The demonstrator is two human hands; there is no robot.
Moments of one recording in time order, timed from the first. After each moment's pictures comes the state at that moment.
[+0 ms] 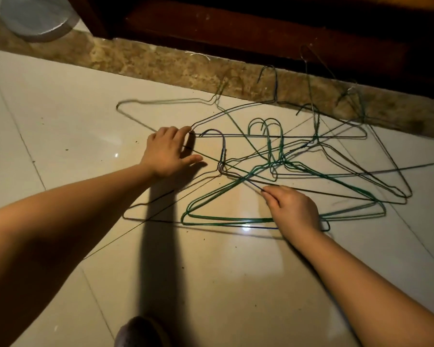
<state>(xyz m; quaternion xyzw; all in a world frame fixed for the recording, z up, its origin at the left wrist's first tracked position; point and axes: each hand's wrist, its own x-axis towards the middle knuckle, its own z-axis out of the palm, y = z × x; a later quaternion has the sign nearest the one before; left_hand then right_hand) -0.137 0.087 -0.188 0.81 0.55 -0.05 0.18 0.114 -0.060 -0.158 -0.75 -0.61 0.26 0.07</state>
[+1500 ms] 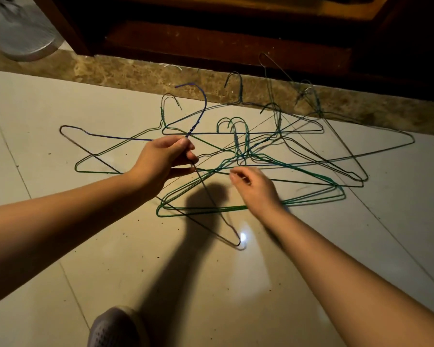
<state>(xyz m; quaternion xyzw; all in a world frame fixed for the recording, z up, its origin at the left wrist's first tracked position) -0.058 0.006 -0.081 0.41 0.57 0.27 0.66 0.120 -0.061 -0.156 -0.71 -0.52 0.39 0.28</state>
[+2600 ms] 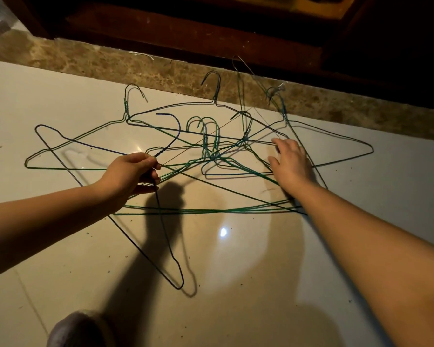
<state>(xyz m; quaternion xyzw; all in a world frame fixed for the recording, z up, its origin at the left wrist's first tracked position) -0.060 -0.010 -0.108 0.39 0.64 0.19 0.63 0.252 -0.041 -0.175 -0.81 -0.56 0.16 0.05</state>
